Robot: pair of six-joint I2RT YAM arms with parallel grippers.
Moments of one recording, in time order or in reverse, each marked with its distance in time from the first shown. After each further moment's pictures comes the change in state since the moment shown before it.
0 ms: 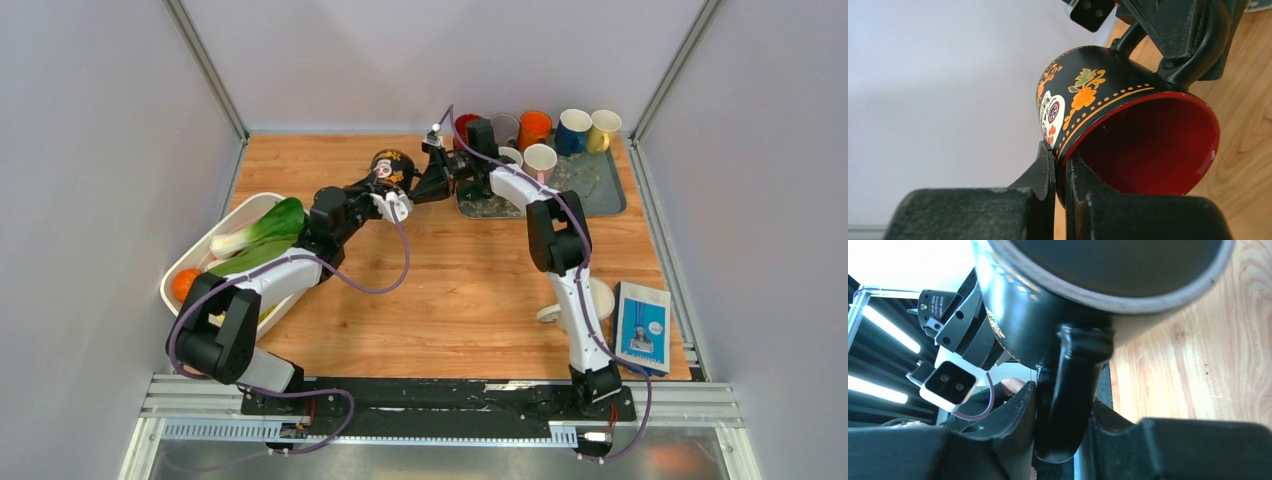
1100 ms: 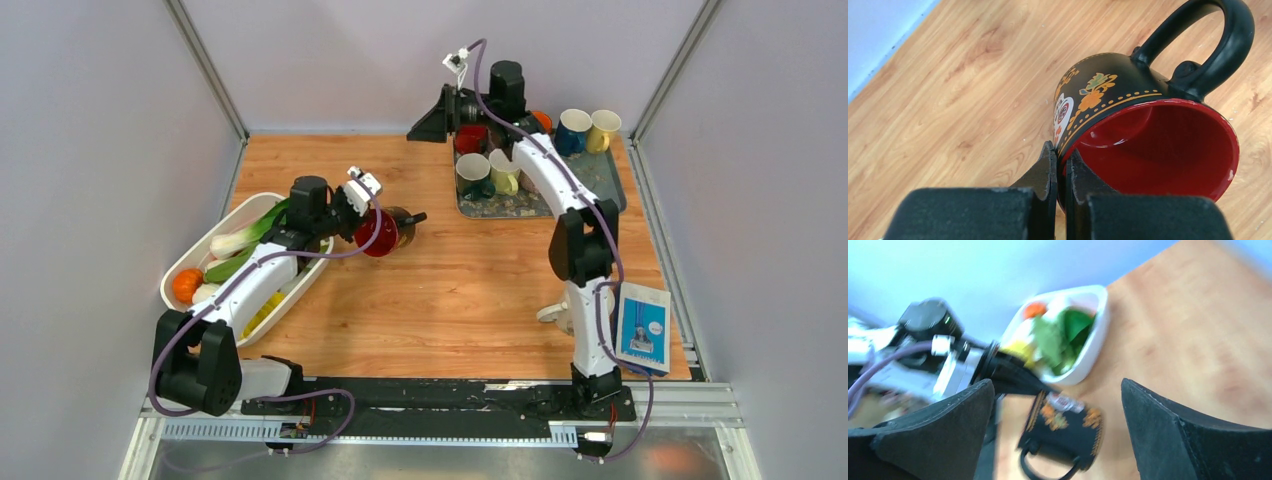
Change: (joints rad) left arm 0.123 -0.178 0.133 -0.718 0.220 -0.586; right arm -0.024 -0.187 0.178 0.005 0.234 -0.383
